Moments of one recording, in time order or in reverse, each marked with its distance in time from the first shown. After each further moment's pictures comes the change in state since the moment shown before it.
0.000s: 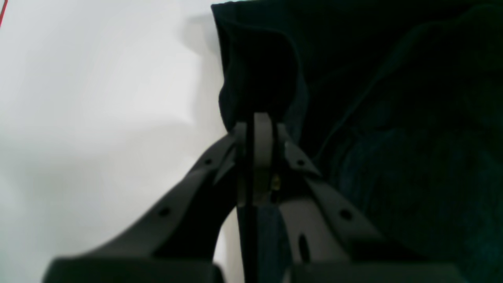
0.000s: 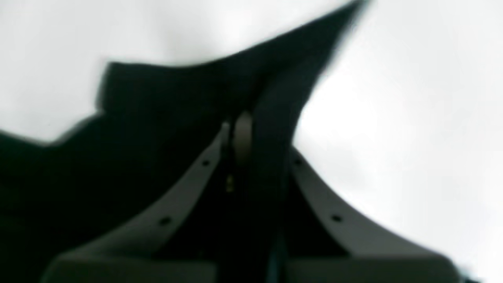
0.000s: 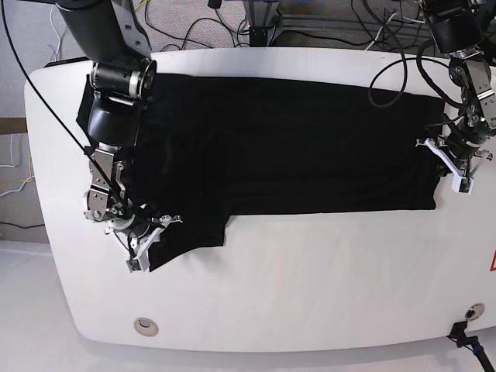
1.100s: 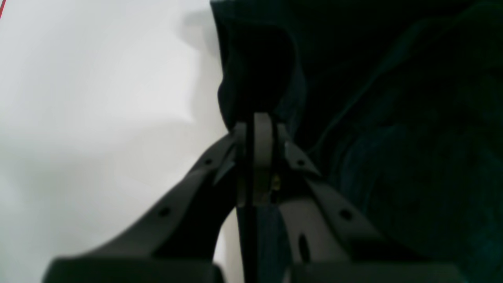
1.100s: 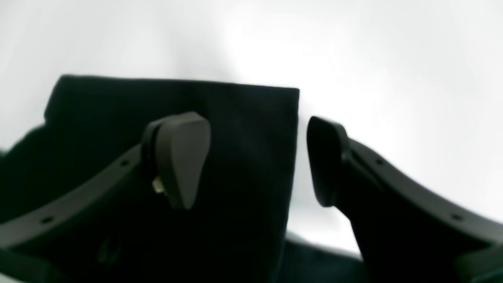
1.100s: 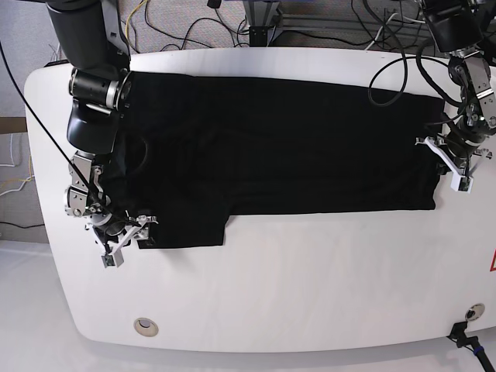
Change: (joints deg) left arm 0.1 0.2 0.0 0.0 0.3 0.0 0.2; right arm 4.2 6.7 0.2 -11.5 0.3 1.8 10.6
